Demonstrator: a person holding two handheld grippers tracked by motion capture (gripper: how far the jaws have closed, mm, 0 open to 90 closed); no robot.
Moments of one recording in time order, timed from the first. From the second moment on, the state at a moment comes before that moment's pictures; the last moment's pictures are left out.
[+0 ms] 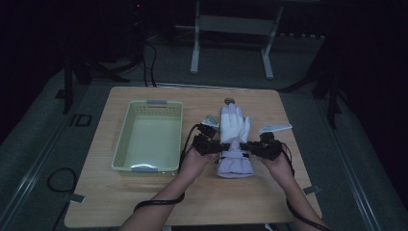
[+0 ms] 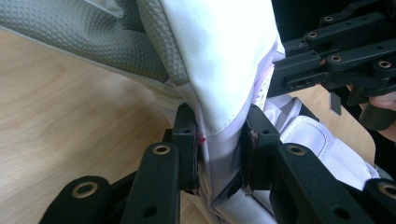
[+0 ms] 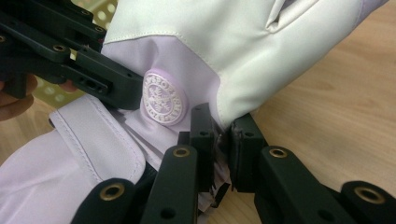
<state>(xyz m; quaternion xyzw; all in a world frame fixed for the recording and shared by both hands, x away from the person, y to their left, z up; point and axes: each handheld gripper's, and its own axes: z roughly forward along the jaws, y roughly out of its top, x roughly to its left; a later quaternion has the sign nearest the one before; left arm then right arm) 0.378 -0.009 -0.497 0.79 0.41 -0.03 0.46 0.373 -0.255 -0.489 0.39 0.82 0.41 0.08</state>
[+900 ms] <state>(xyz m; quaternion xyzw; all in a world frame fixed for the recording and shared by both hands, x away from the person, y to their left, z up) 0.374 0.065 -0.438 0.80 0.39 0.01 0.46 0.375 -0.188 -0.434 0.36 0.82 0.44 0.09</state>
